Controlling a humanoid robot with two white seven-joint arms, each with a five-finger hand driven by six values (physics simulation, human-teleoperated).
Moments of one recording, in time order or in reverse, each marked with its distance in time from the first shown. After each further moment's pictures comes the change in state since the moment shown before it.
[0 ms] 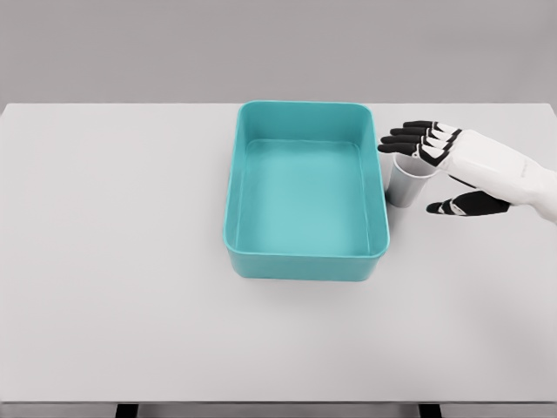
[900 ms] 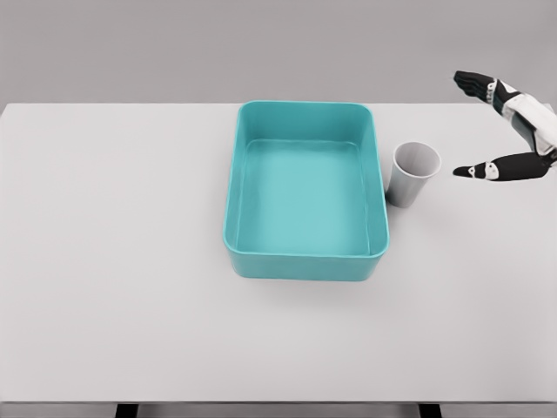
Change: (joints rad) left arm 0.002 0.000 0.000 0.000 0.000 0.000 0.000; right arm 0.040 0.307 -0.333 0.161 -0.358 0.386 0.274
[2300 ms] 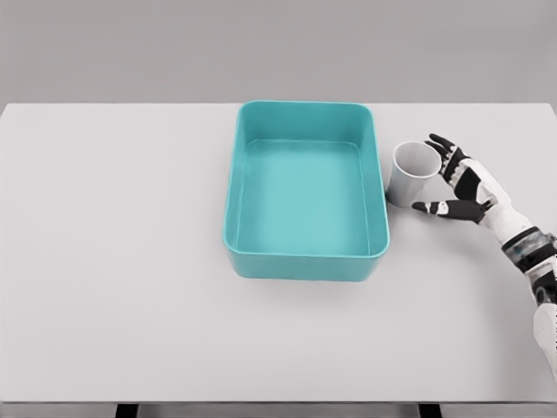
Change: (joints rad) left arm 0.000 0.000 0.000 0.000 0.000 0.000 0.000; right arm -0.057 0.215 0.108 0.510 -0.202 -0.018 0.000
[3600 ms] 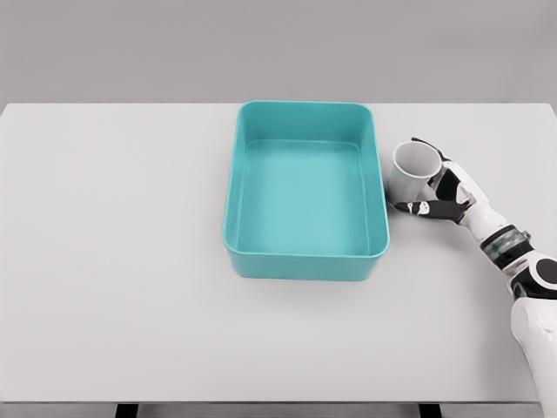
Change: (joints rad) left arm 0.000 0.000 0.000 0.000 0.000 0.000 0.000; right arm -0.045 0.064 0.004 0.086 0.055 0.000 0.000
